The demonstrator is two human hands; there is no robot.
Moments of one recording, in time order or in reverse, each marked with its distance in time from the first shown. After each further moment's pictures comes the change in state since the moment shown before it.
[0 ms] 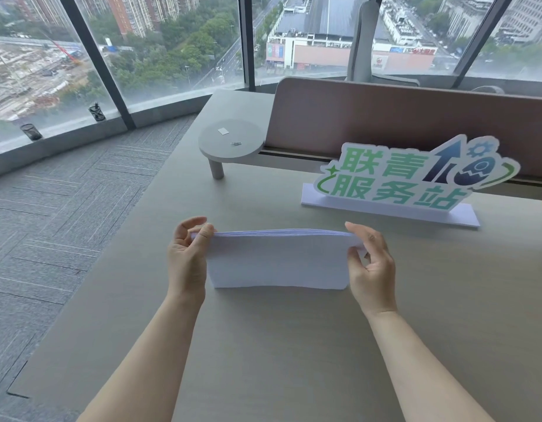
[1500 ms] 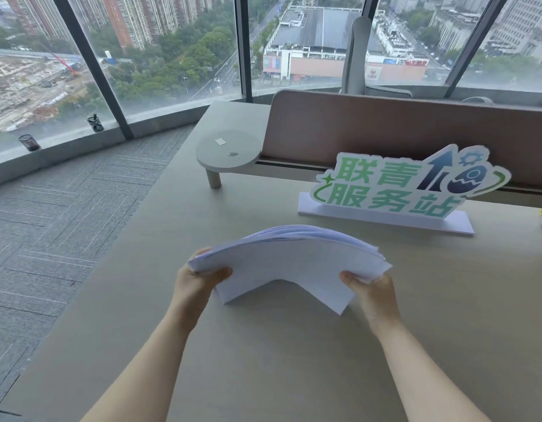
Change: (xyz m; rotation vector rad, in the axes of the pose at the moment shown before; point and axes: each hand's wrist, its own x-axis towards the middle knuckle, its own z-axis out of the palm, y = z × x) left_hand 0.000 -0.034 -0.021 0.207 -0.217 -0.096; right_hand -0.007 0.011 -0.015 0.384 -0.084 0.575
